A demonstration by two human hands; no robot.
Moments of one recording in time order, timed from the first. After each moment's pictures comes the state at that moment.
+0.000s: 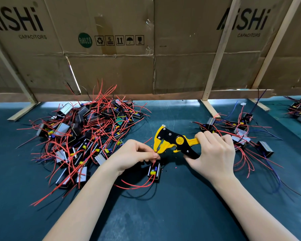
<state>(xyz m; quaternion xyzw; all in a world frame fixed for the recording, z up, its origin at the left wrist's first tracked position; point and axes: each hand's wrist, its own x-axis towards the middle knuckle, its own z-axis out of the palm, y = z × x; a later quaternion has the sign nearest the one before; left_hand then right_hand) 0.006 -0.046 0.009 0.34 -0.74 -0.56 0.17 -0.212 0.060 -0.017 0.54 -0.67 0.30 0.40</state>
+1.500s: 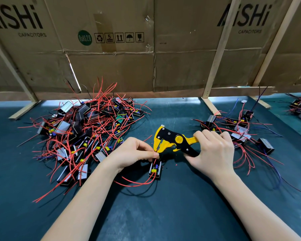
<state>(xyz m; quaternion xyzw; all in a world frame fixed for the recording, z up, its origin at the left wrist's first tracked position) 0.009 -0.049 0.005 0.35 -0.74 -0.56 0.16 -0.213 0.061 -0.017 0.56 -0.67 0.29 0.39</state>
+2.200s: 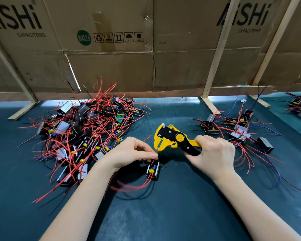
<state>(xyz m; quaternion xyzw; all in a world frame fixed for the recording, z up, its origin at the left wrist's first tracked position) 0.015 -0.052 0.008 0.31 -0.75 -0.57 0.15 -0.211 0.064 -0.020 0.54 -0.71 0.30 0.35</state>
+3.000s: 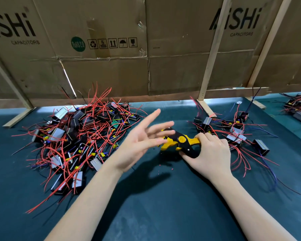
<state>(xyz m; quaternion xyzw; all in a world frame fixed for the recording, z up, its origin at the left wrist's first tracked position) -0.016 -0.030 0.039 0.10 -0.67 -0.67 0.30 -0.226 0.059 -0.027 0.51 -0.79 0.25 0.23</state>
